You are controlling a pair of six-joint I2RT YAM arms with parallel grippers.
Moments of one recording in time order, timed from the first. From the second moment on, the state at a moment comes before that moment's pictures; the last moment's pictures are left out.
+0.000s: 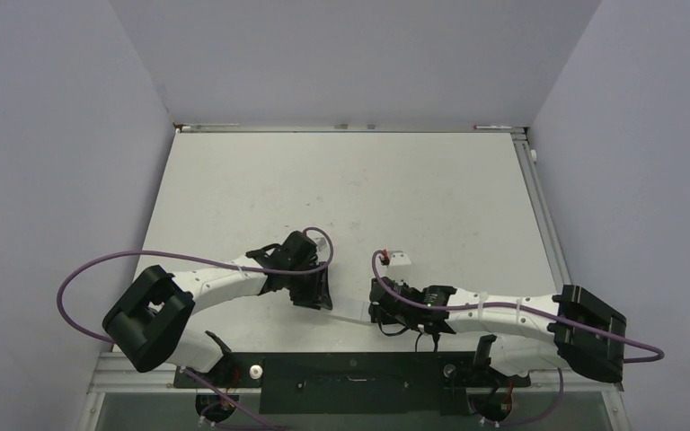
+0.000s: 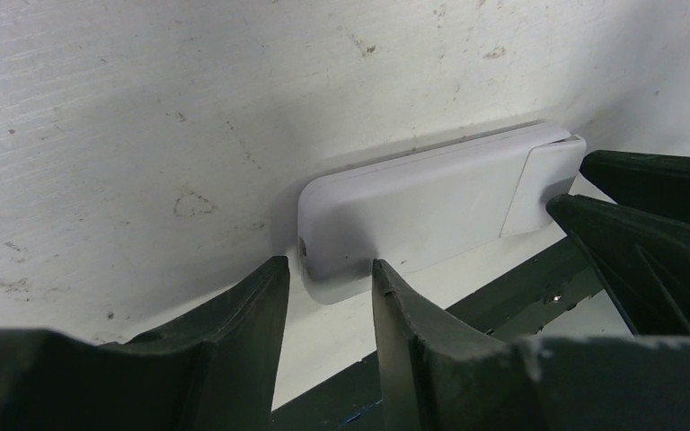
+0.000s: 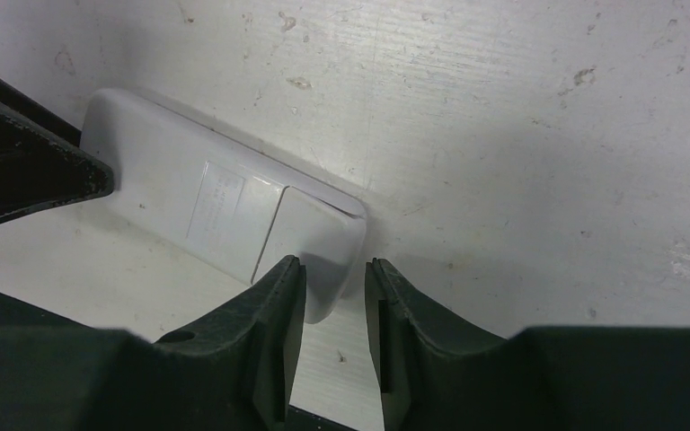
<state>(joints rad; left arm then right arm) -0.75 1.42 0.65 -0.33 0.27 -0.72 1.16 1.23 0.55 -0.32 0.34 0.95</state>
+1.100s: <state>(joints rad) -0.77 1.42 0.65 -0.34 0.29 -0.72 1.15 1.29 0.56 -0.27 0.32 0.96</state>
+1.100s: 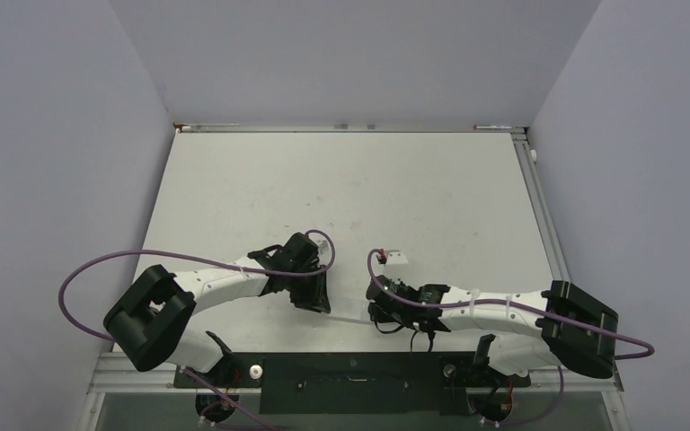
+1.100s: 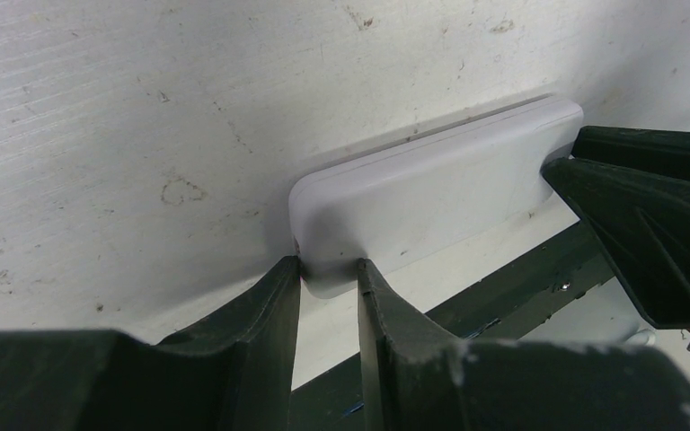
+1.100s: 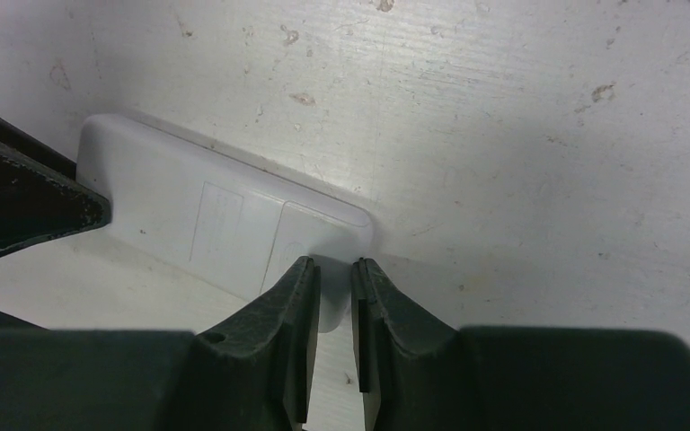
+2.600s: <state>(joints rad) -0.69 0.97 0.87 -0.75 -0.08 -0.72 1.10 1.27 0.77 -0.44 0.16 0.28</state>
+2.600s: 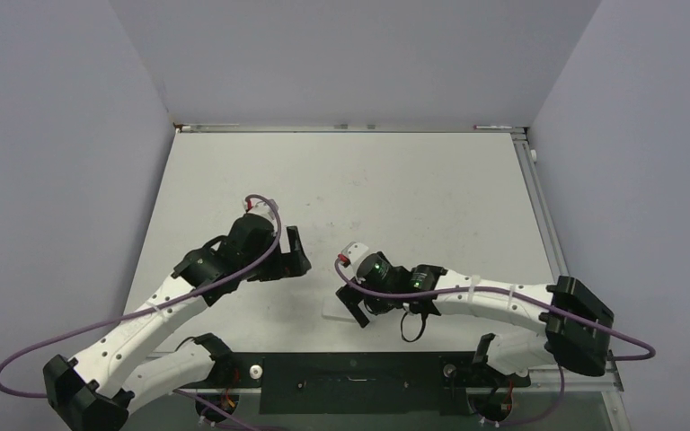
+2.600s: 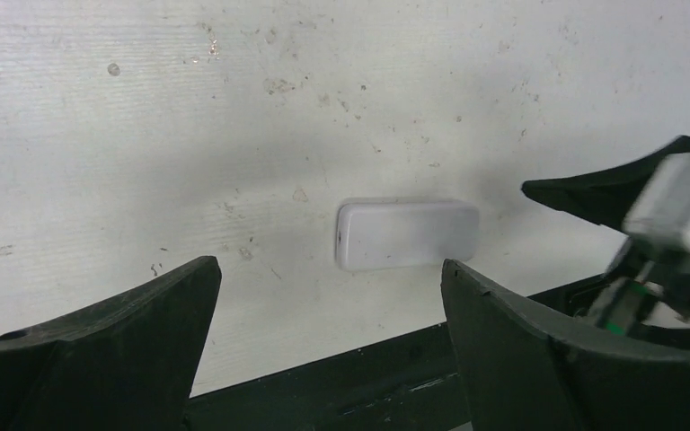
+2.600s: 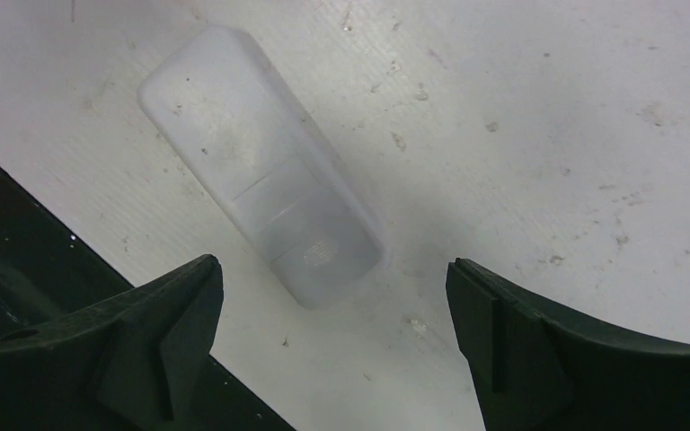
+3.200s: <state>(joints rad) -0.68 0.74 0.76 -0.77 -0.12 -0.81 1.07 1.43 0.83 -0.32 0.15 0.29</state>
